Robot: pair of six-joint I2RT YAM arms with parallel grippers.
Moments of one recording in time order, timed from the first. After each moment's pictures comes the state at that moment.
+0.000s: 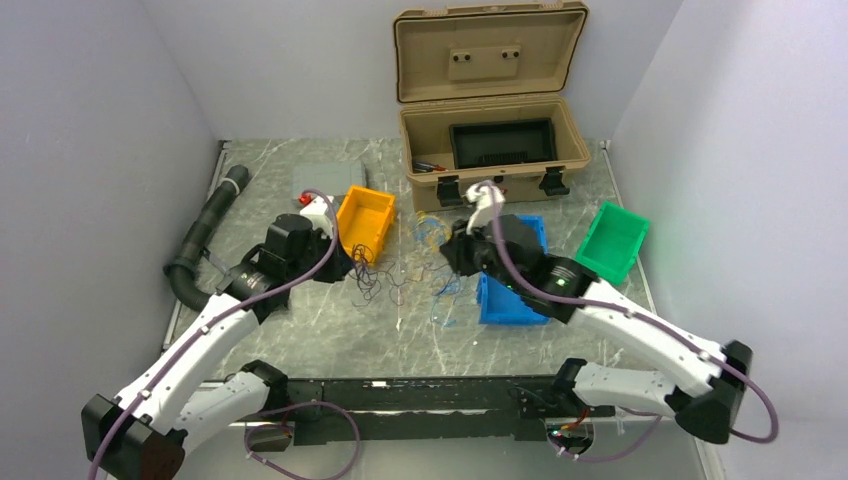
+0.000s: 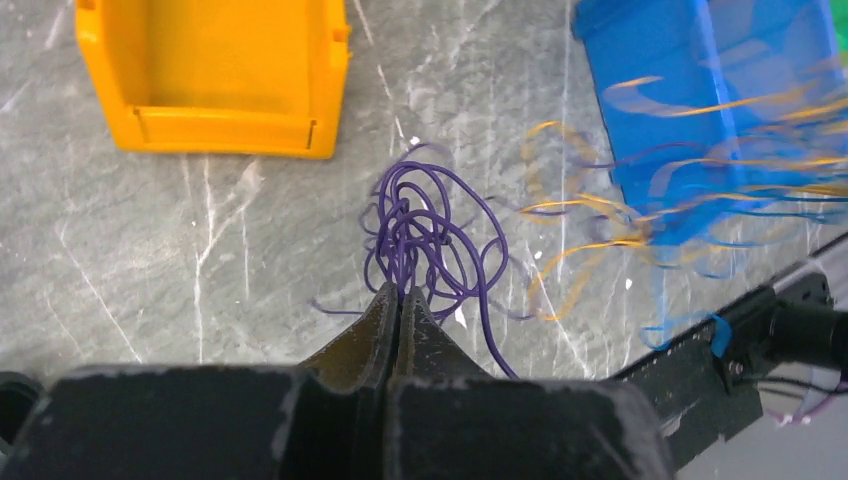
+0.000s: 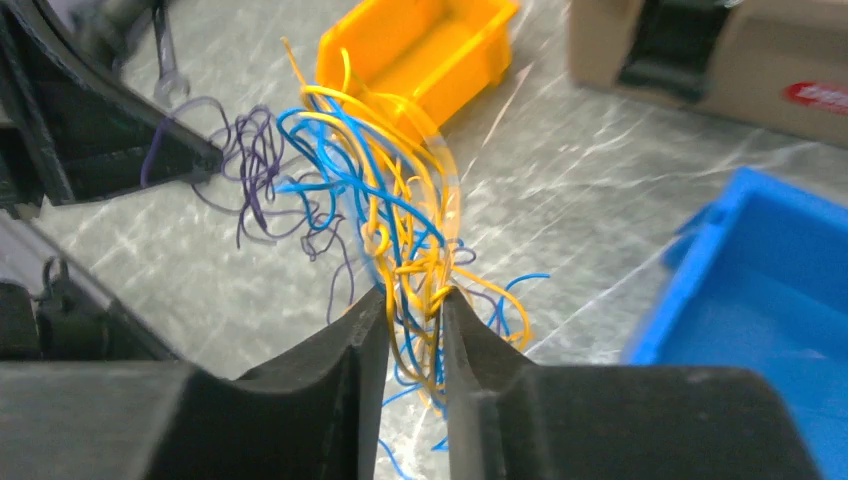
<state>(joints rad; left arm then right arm) -0.48 0.91 0.79 -0.48 0.10 -0.41 0.91 0.99 0.99 -0.36 0.27 0.37</state>
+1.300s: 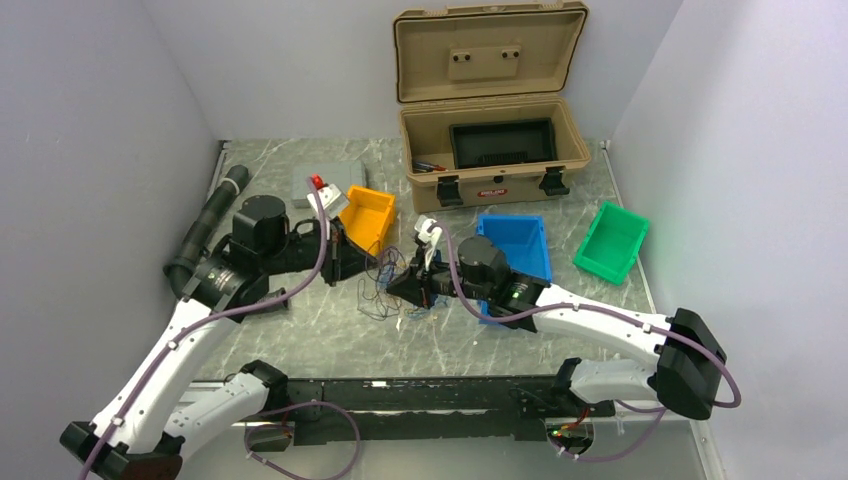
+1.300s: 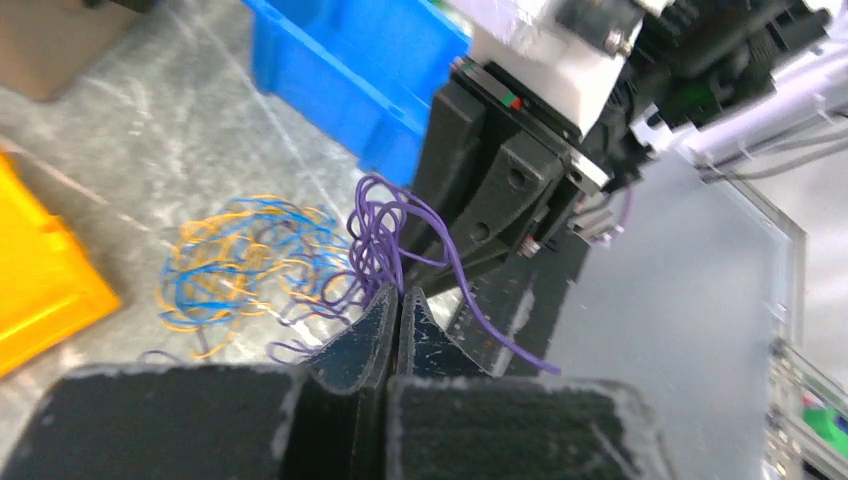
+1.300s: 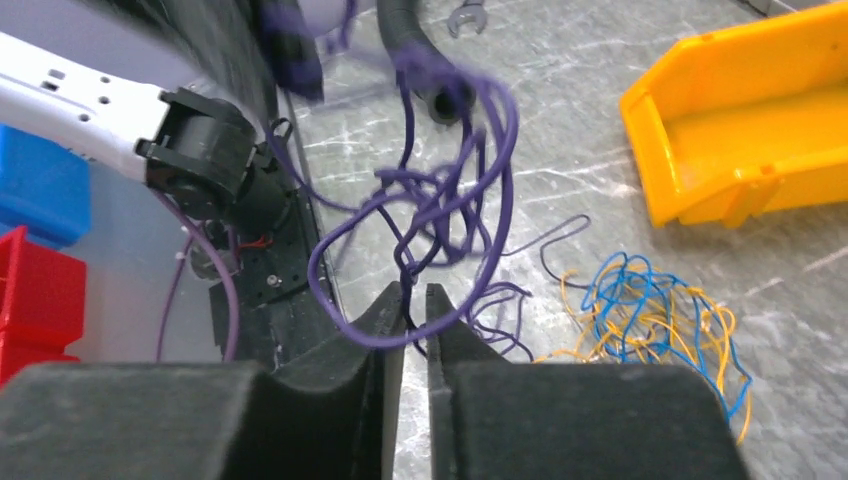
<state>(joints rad) -0.48 0.88 1.02 -0.53 0.73 -0.19 0.98 1.21 0.79 0.20 -0.34 0.23</state>
